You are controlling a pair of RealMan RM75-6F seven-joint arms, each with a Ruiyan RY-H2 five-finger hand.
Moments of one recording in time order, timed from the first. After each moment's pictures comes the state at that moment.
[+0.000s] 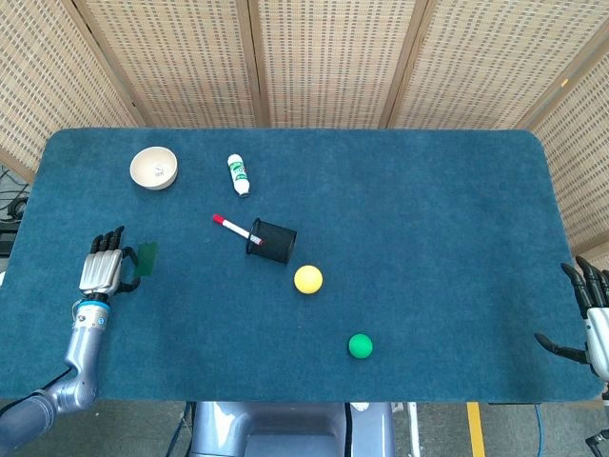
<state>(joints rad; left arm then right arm) -0.50 -1.67 -0.19 -0.96 1.04 0.95 0.18 0.07 -1.02 0.09 -1.57 -1.48 1.48 0.17</state>
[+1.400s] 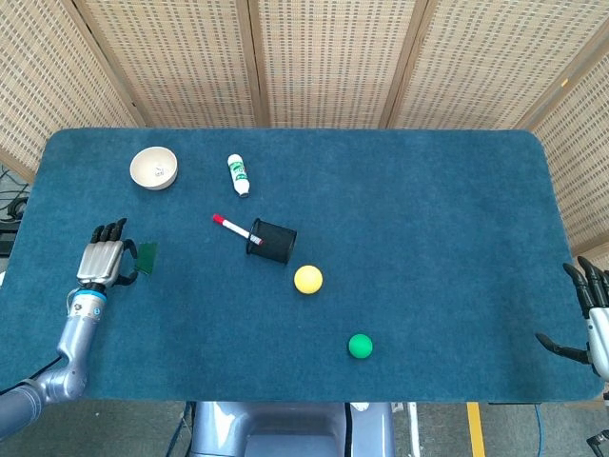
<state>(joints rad) -0.54 -1.59 -0.19 -1.02 1.03 0.87 0.23 0.07 -1.02 0.09 -1.57 -1.47 1.48 0.18</state>
